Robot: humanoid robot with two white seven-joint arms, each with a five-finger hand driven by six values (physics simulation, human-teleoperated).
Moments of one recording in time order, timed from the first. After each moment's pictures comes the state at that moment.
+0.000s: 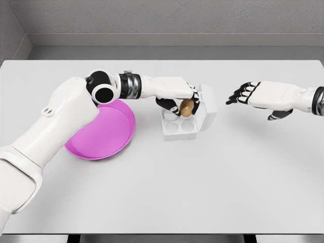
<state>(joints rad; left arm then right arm) -0.94 0.19 -0.86 -1.01 -0.41 -0.61 -0.56 -0.60 -0.88 0.54 -1.51 0.49 -0.61 0.61</state>
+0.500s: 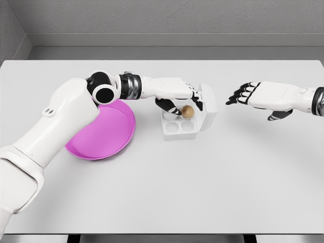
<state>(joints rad) -0.94 0.18 -0.86 -0.98 -0.41 -0.61 -0.56 -0.60 -0.88 0.54 -1.51 0.49 -0.61 0.61</state>
